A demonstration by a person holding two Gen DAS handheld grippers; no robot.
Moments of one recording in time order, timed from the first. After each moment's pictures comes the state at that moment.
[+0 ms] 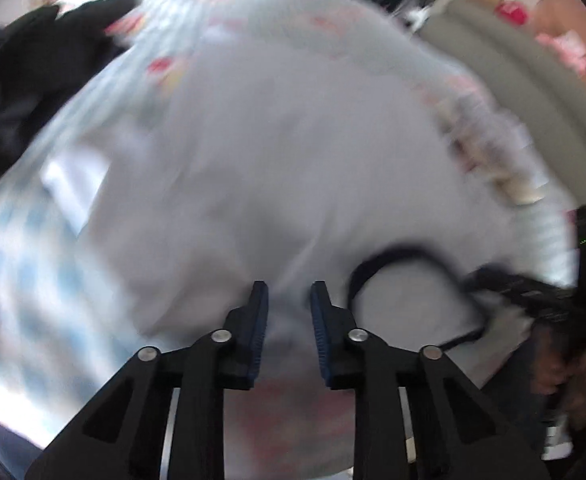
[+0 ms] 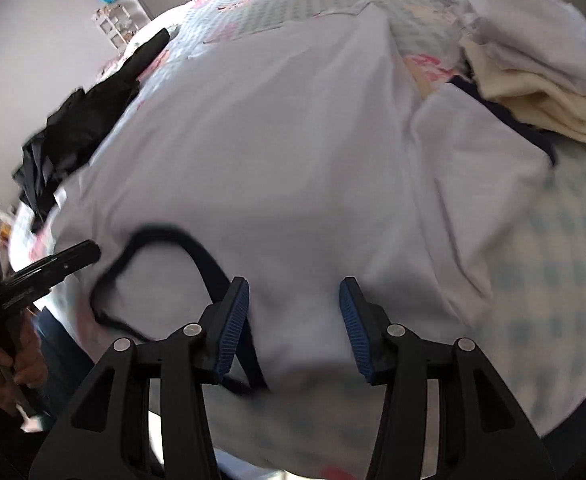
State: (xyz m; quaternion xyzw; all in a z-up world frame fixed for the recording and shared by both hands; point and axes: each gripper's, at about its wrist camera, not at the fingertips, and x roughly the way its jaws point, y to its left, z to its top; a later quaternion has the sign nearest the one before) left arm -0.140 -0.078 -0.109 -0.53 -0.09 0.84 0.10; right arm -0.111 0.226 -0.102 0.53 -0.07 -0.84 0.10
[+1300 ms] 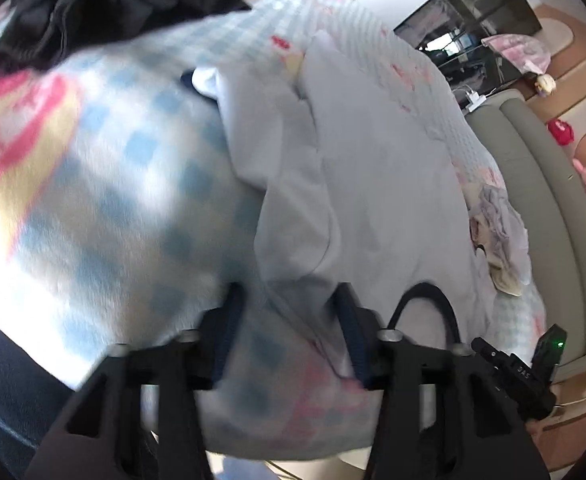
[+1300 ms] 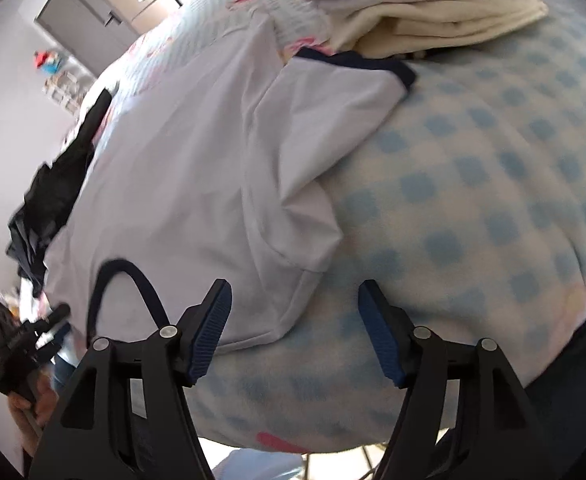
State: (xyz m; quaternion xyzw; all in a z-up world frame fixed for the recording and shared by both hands) left arm -0.090 -0.151 -0.109 -0.47 -0.29 0.83 0.03; right arm -0.114 0.260 -0.126 0.52 -0.20 -0.83 0.03
